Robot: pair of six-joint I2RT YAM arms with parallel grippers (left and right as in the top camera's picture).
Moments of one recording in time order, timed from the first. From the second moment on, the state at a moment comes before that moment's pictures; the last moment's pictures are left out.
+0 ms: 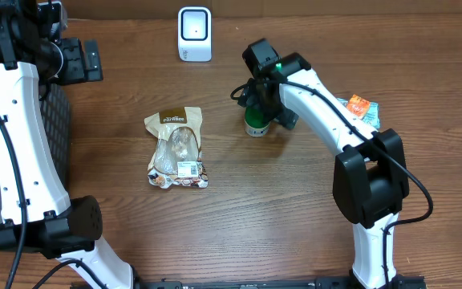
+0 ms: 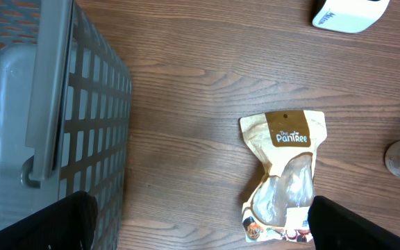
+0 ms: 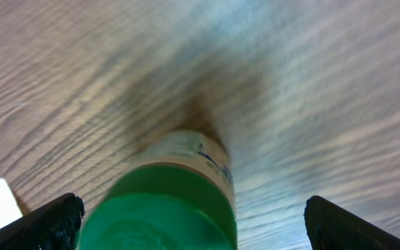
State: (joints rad) left arm 0.17 1.92 2.42 -1.65 0.00 -0.01; right arm 0.46 2.15 1.85 -1.07 0.10 0.90
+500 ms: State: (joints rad) left arm 0.17 1.92 2.42 -1.65 0.00 -0.01; right arm 0.46 2.15 1.97 -1.09 0.08 0.04
